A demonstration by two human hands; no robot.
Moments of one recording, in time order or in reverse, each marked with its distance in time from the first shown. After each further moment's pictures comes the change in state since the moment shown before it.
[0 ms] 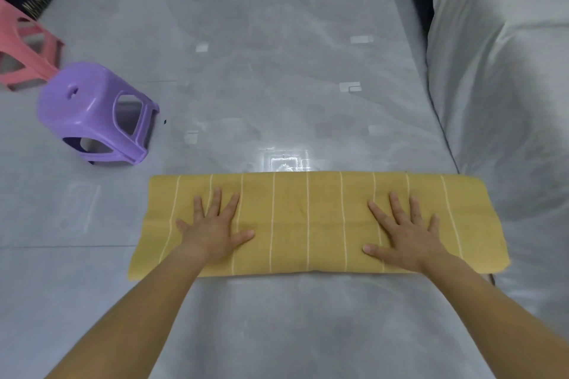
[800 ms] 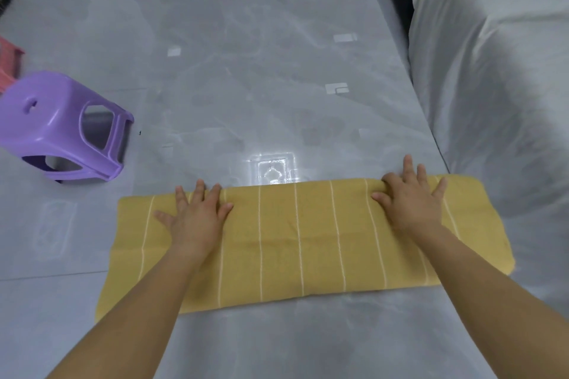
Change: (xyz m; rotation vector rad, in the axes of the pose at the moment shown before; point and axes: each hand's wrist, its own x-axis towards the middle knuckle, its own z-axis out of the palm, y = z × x) left_hand 0.066 0.012 -0.011 -0.041 0.272 -0.039; right_hand 0.068 0.005 -0.036 0.096 0.375 0.211
